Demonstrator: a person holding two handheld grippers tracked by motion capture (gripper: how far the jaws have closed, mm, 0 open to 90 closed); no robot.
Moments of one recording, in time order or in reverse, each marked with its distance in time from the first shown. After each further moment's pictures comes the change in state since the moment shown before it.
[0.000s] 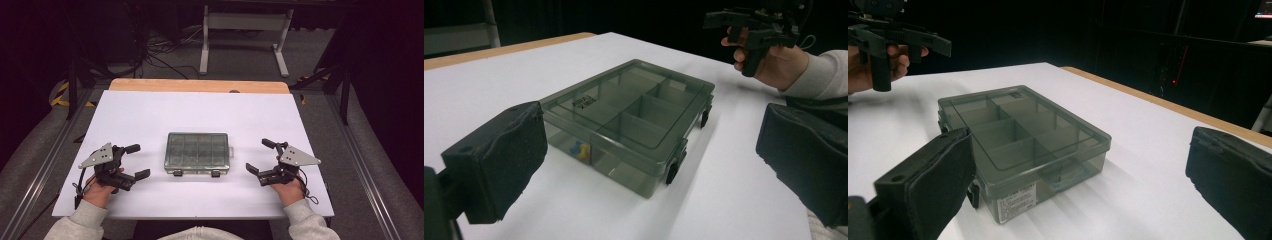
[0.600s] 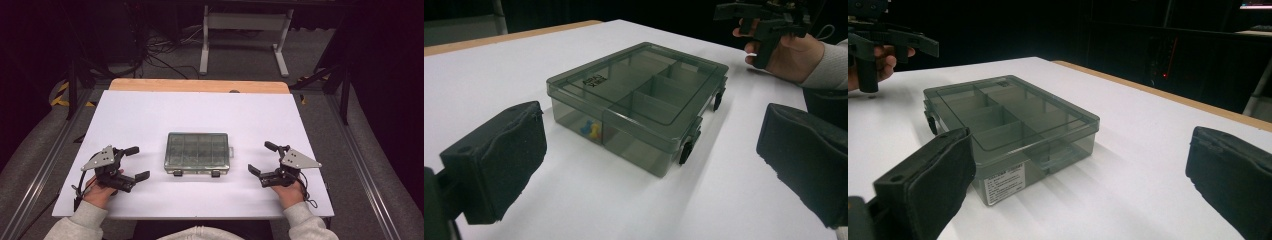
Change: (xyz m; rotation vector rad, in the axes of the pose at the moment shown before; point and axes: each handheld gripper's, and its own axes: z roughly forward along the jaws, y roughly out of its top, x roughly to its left) left arm 0.006 -0.013 0.001 0.027 0.027 0.003; right arm -0.003 -0.016 -0.004 0.004 -0.033 0.020
